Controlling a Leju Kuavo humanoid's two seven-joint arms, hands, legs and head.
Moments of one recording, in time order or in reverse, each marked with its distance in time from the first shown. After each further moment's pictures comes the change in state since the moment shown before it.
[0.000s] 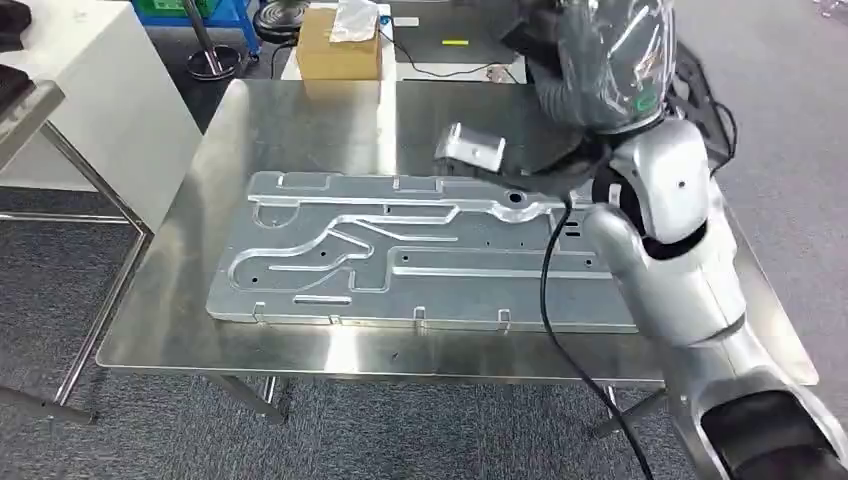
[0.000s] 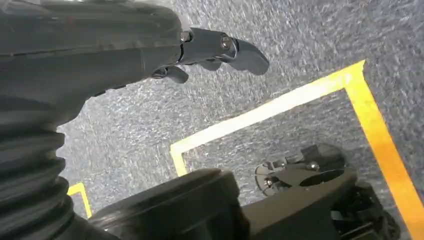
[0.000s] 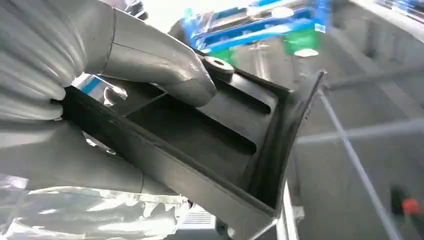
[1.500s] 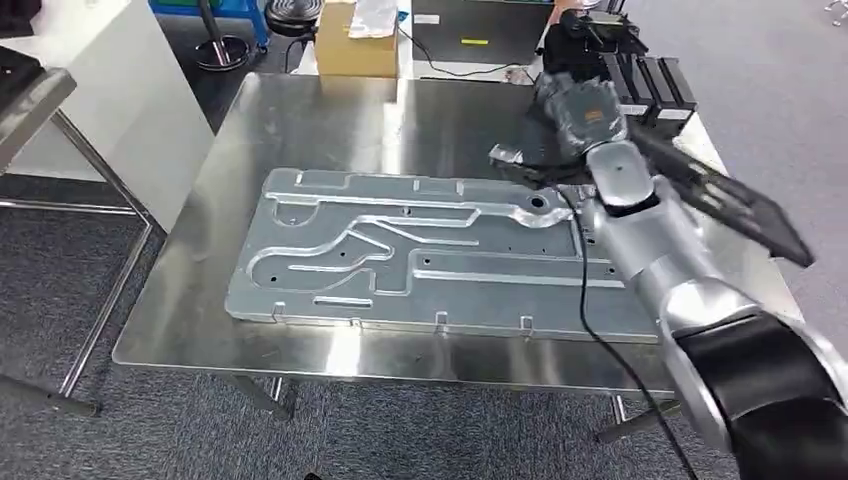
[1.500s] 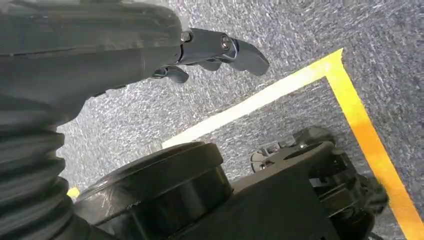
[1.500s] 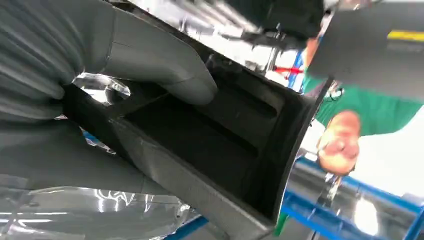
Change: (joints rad) left arm -0.026 -0.027 -0.053 0.000 0.008 -0.001 -0.022; right arm -0.179 0.075 0.020 1.117 0.172 -0.084 0.041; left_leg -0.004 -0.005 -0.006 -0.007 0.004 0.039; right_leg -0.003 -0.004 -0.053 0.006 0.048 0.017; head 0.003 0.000
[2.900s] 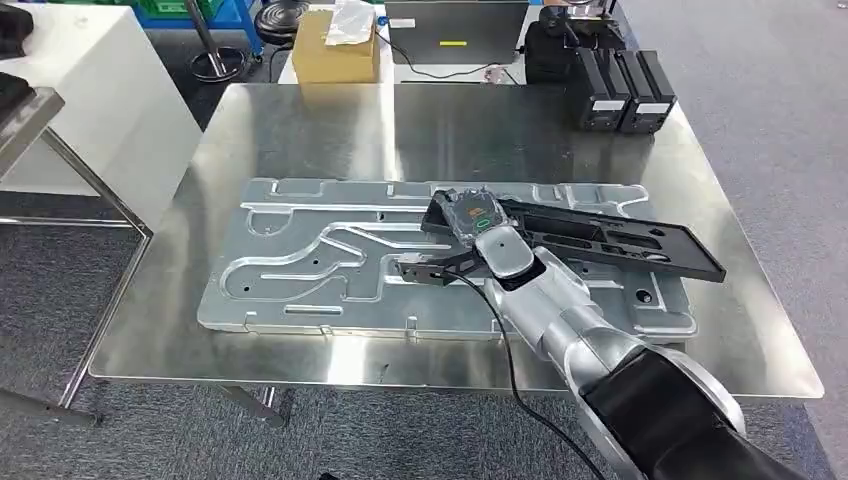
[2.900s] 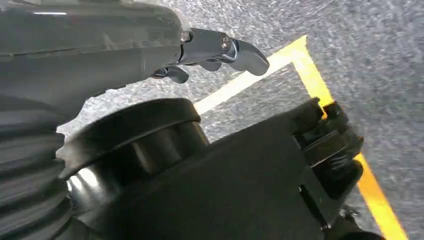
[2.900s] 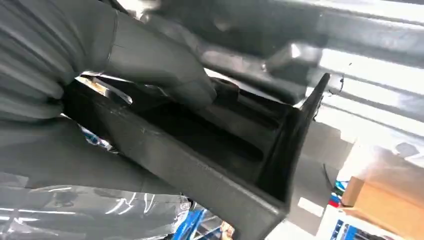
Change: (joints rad) left arm 0.001 -0.025 -0.029 0.000 0.014 0.003 -0.029; right arm 0.138 0.263 0.141 0.135 -0.065 0.160 0.013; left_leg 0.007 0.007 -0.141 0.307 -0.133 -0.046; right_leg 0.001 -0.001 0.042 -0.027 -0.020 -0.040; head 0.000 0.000
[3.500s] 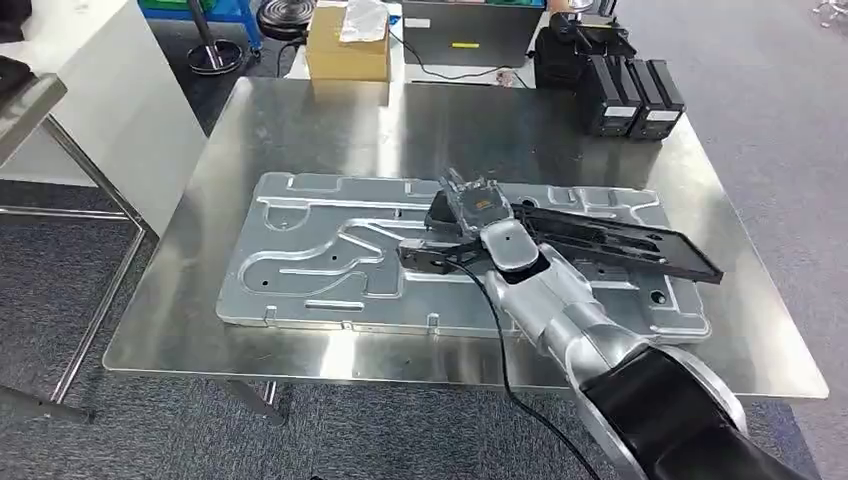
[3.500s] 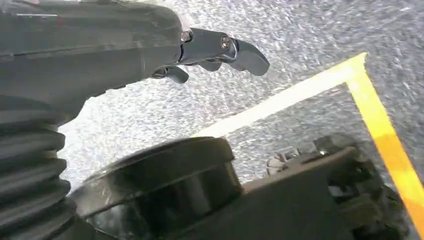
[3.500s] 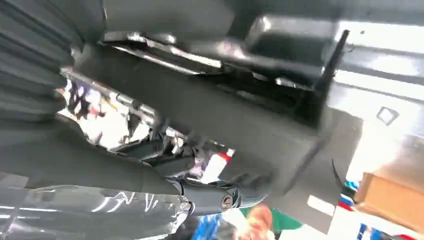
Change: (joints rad) left arm 0.008 -0.003 -0.002 0.000 0.022 0.111 0.122; right arm -0.010 0.001 -0.067 0.004 -0.053 0.000 0.024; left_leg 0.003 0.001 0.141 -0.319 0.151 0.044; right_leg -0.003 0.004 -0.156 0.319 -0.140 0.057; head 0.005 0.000
